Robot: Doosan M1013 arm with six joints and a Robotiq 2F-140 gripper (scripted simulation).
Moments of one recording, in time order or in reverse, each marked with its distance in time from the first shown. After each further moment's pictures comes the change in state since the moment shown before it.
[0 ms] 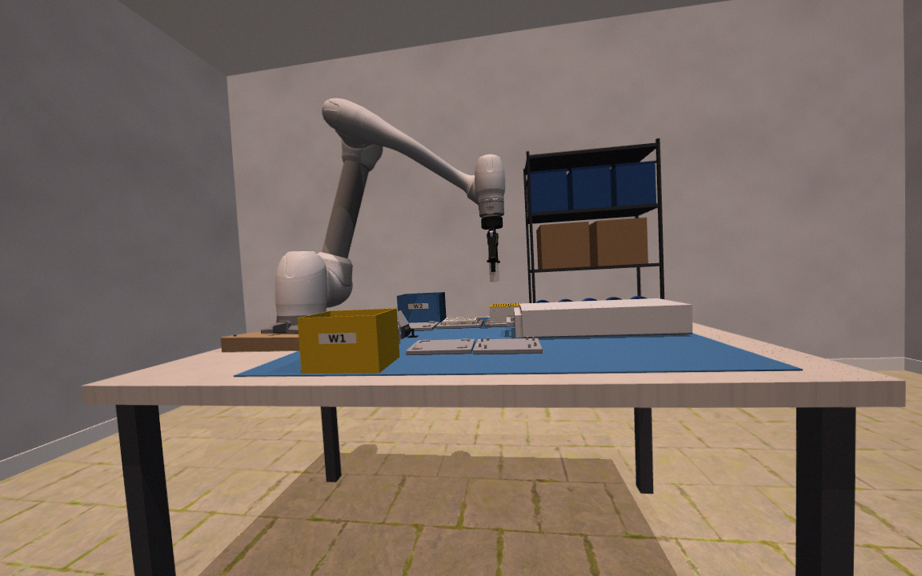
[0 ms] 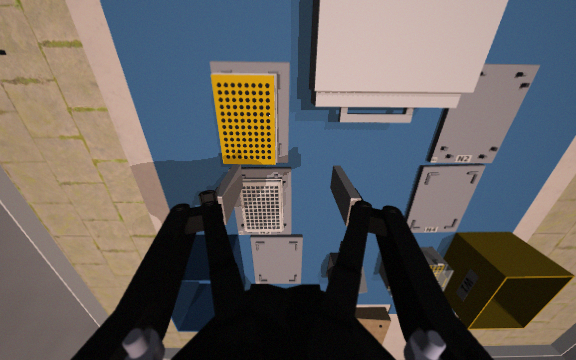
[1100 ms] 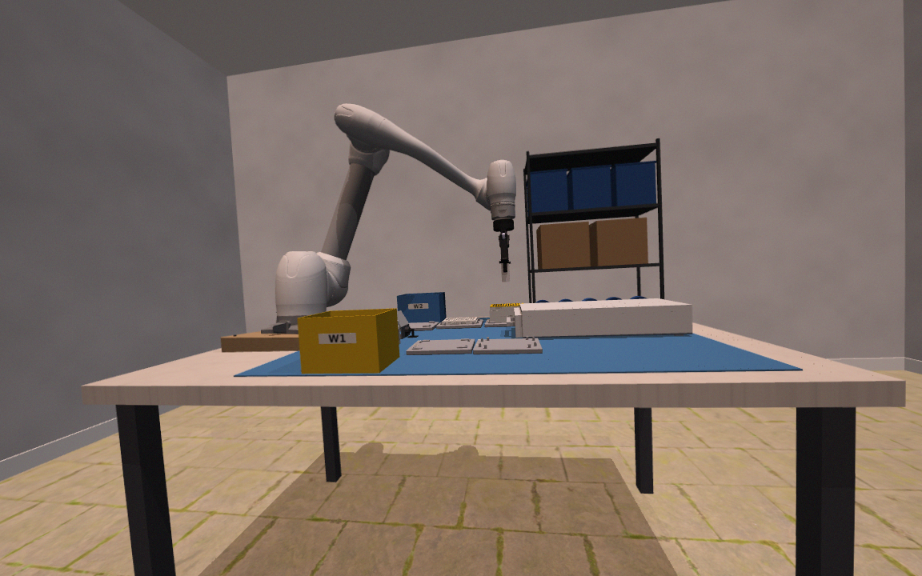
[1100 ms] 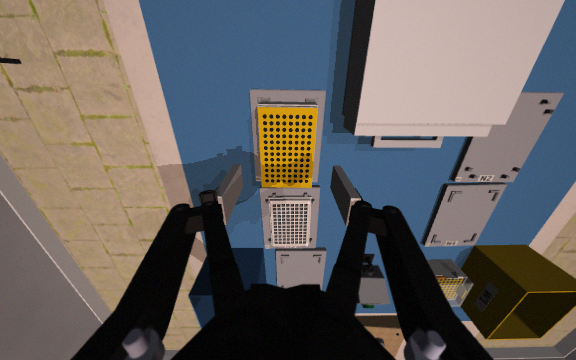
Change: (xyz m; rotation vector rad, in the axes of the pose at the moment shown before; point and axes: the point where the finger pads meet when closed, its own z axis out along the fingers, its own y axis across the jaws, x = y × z) arm 0.038 -0.059 0.004 0.000 0.000 0.000
